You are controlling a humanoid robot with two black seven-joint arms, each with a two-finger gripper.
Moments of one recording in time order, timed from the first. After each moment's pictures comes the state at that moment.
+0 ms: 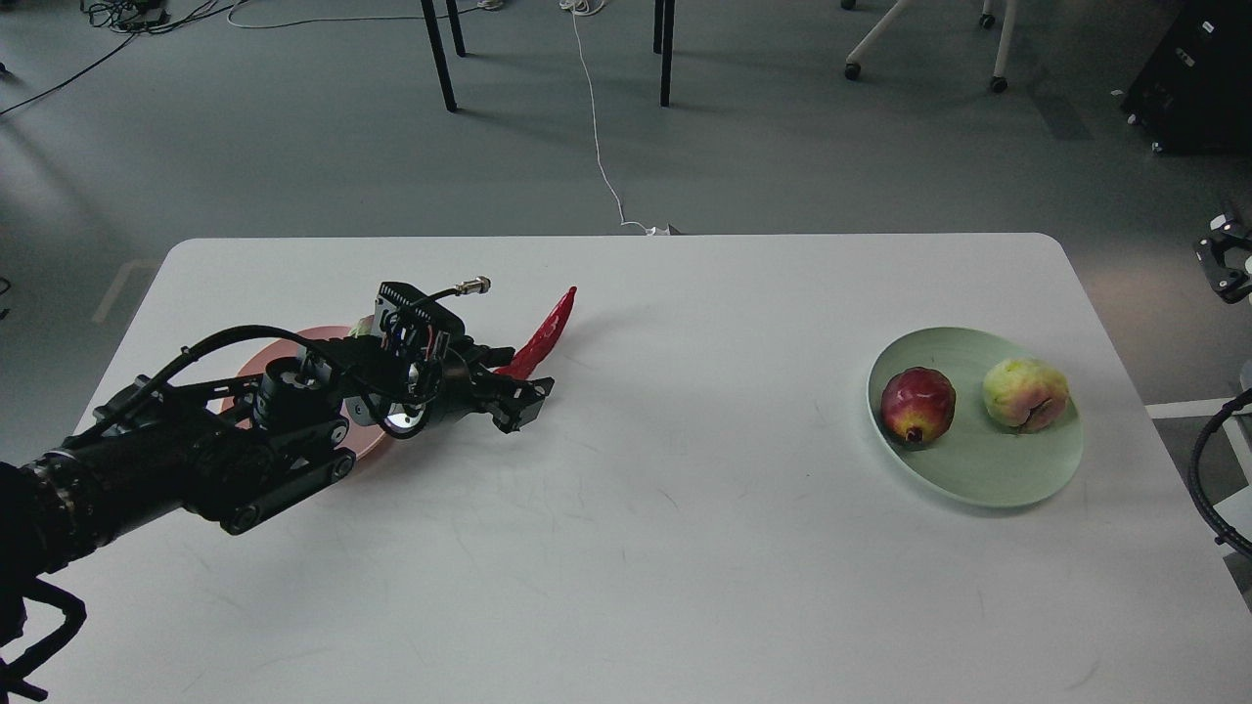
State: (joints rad) left arm -0.87 0.33 -0.13 -0.84 1.83 -0.07 -0.23; right arm 0.60 -0.78 0.56 0.74 0.49 0.49 0.49
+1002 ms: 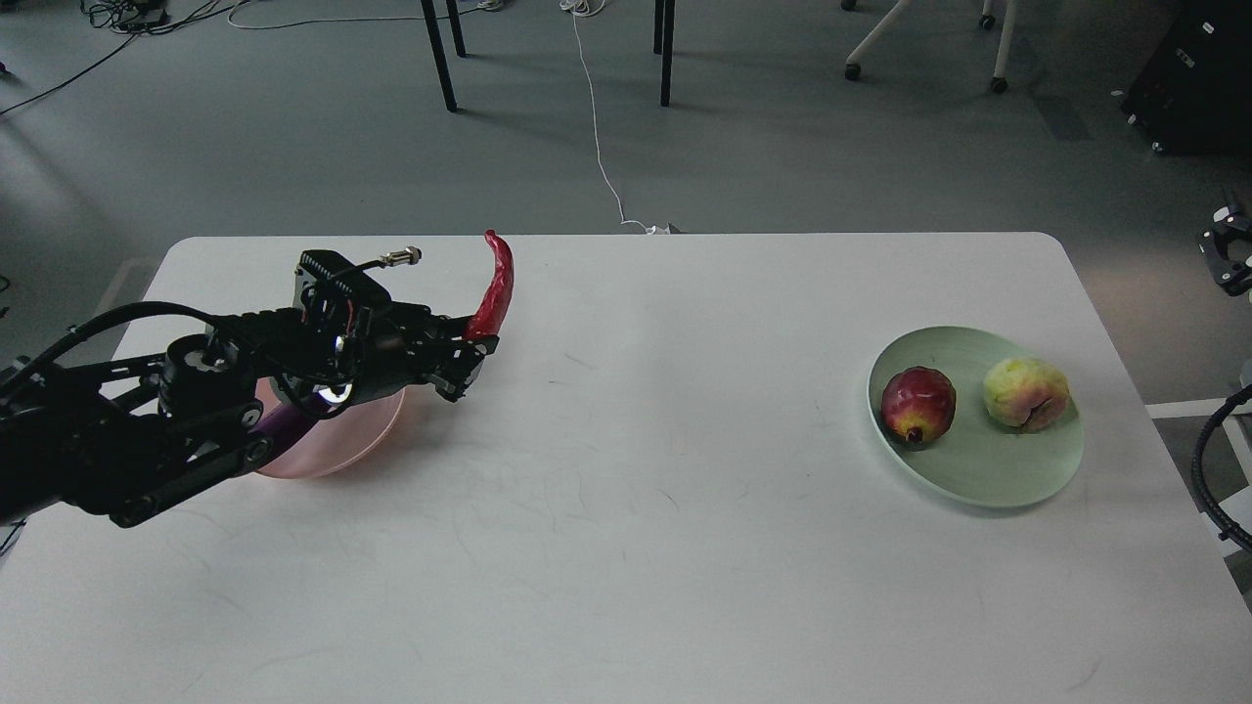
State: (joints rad) left arm -0.91 0.62 -0.15 -1.11 1.83 -0.04 -0.24; right arm 0.61 -0.80 0.56 0.74 0.49 0.49 0.49
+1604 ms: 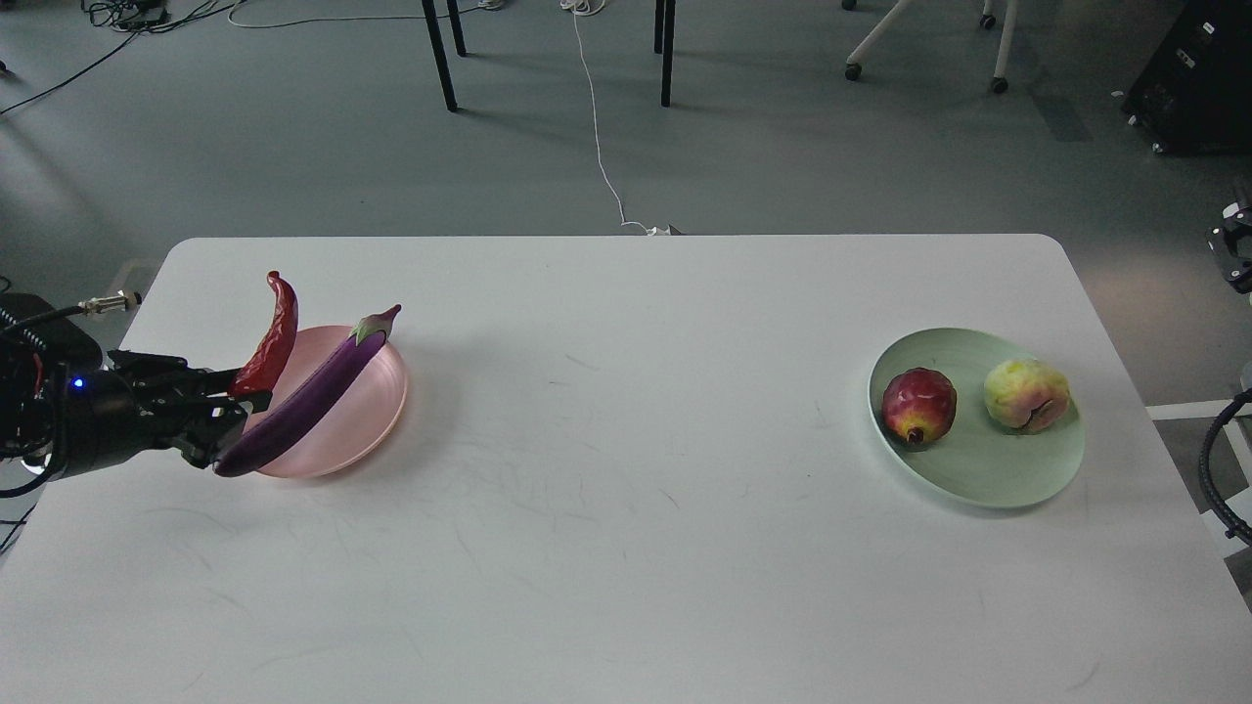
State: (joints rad) left arm -0.76 1.13 -0.13 -1.32 1.82 0.02 -0.38; right arm 0.61 -0.81 0.57 0.75 0.49 0.49 0.49
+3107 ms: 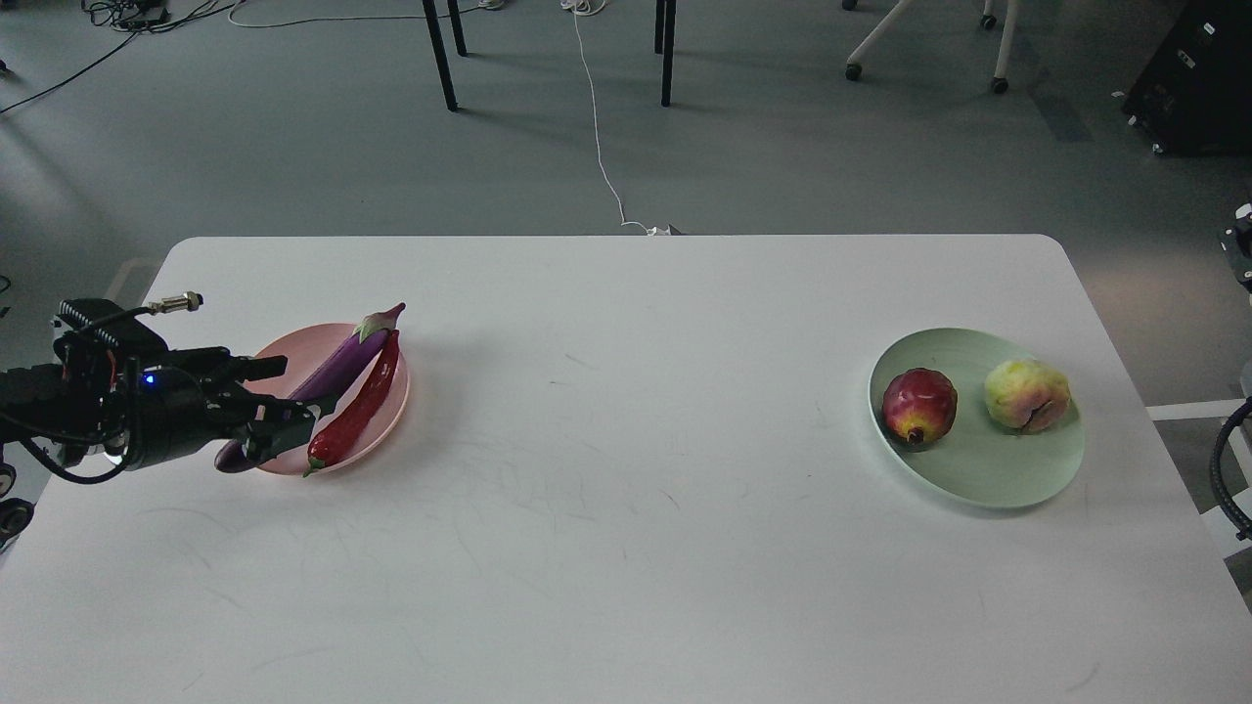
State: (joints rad) left arm -0.75 1.00 -0.24 -1.26 1.72 0.03 -0.37; right arm 0.61 -0.82 0.57 0.73 0.49 0.49 0.49
